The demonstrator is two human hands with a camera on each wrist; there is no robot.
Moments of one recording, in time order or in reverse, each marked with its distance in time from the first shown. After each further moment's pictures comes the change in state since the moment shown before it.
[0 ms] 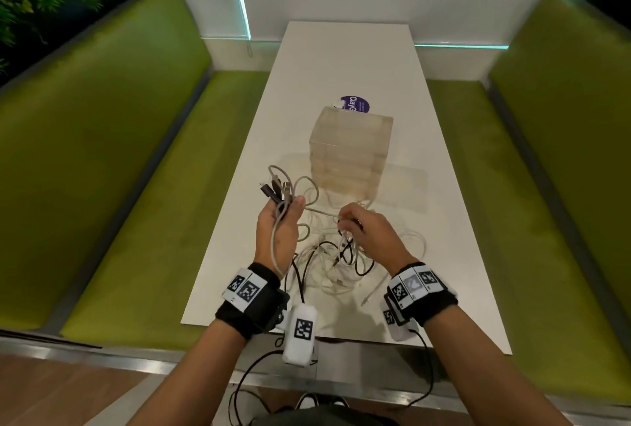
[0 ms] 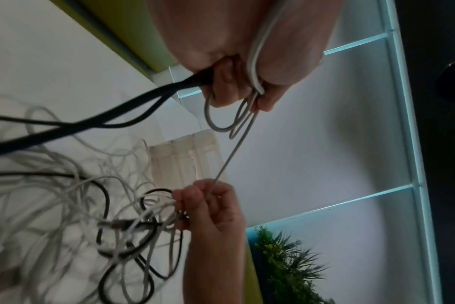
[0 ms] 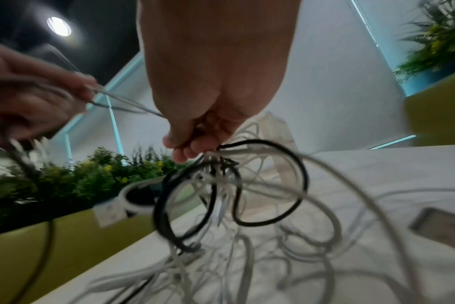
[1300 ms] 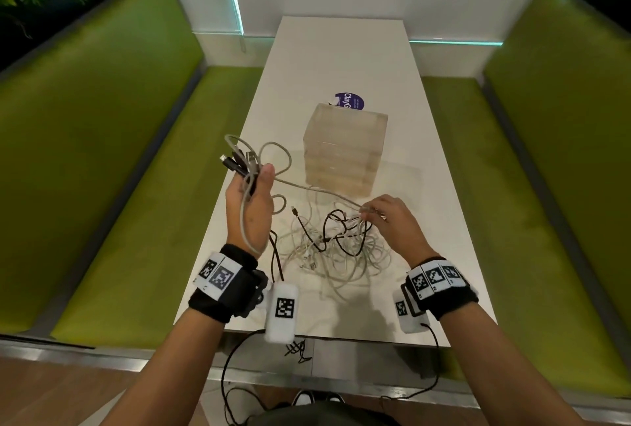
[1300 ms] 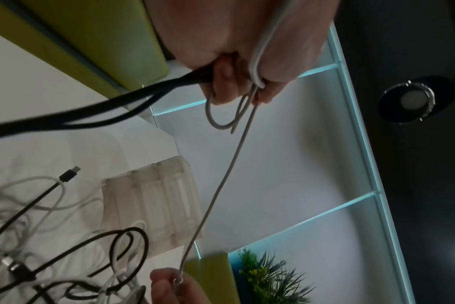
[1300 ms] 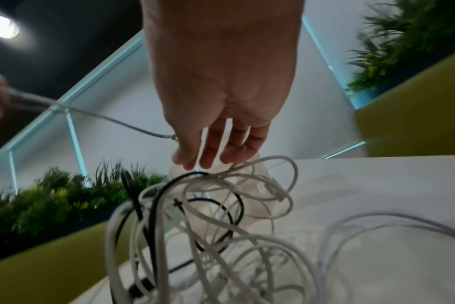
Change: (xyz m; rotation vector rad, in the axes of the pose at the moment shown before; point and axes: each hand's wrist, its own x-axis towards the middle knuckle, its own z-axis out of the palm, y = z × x) left_hand 0.023 0.027 -0.015 -0.018 0.085 0.171; right_hand 0.000 0.031 -0.034 -0.128 0.091 0.124
